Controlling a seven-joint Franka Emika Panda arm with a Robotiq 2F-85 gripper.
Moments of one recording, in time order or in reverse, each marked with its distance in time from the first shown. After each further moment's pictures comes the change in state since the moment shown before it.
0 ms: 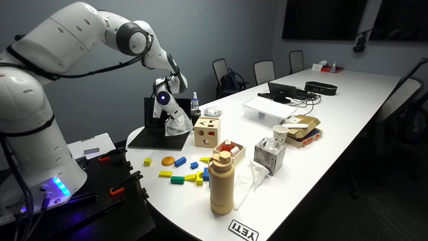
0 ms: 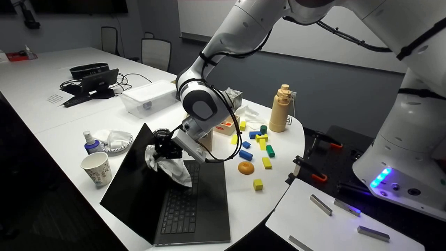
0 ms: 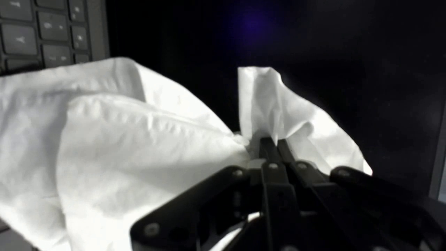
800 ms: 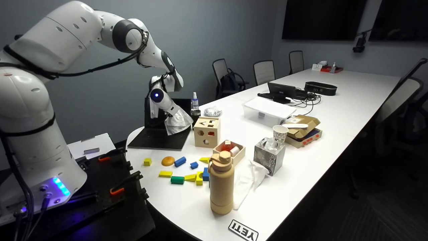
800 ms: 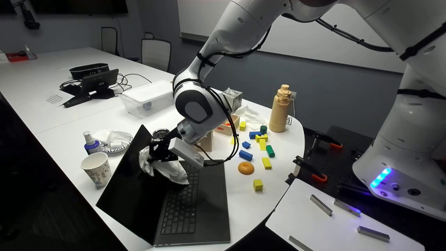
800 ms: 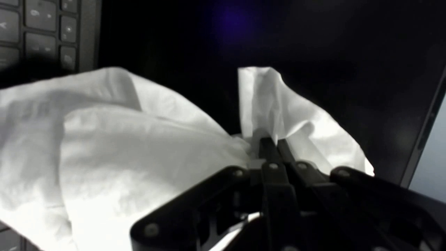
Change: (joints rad) arm 0.099 -0.020 -0.053 0.016 0.166 0.015 -0.257
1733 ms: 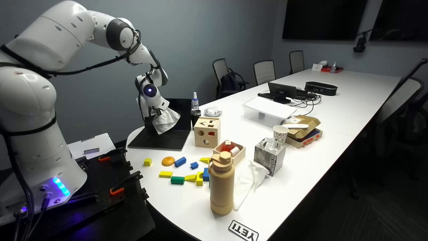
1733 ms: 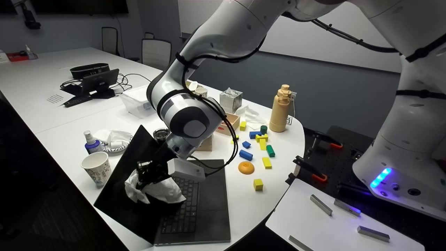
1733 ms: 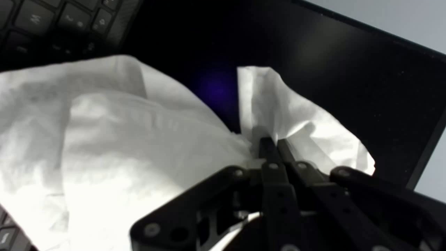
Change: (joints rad) arm 0.164 -0.012 -0.005 -0.013 -0.287 0.051 0.124
